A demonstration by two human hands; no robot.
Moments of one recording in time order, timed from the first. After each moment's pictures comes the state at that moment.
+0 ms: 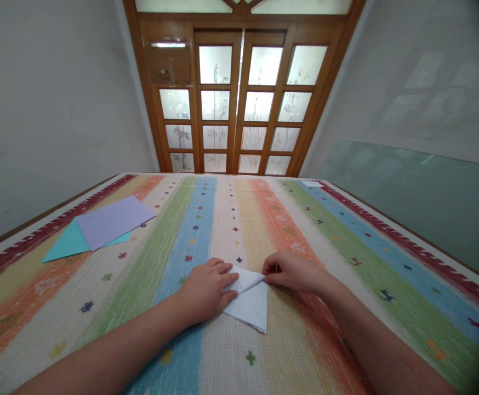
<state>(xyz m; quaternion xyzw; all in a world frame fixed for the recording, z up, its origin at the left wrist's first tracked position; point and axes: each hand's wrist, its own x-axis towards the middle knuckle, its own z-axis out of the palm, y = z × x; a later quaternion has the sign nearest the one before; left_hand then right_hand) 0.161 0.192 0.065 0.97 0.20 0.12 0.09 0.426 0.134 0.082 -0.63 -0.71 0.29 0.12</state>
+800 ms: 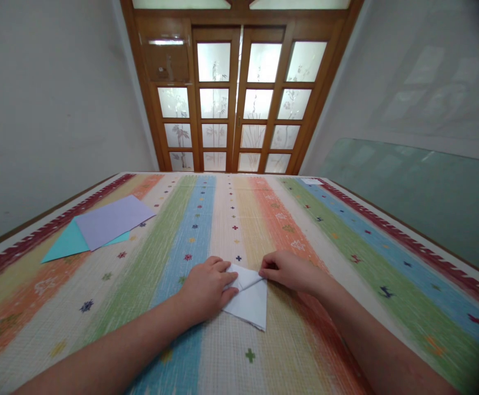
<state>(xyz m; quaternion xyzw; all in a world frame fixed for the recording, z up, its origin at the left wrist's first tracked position) 0.166 0.189 0.065 0.96 0.22 0.12 0.07 0.416 0.134 0.083 -0.67 -0.69 0.25 0.09</state>
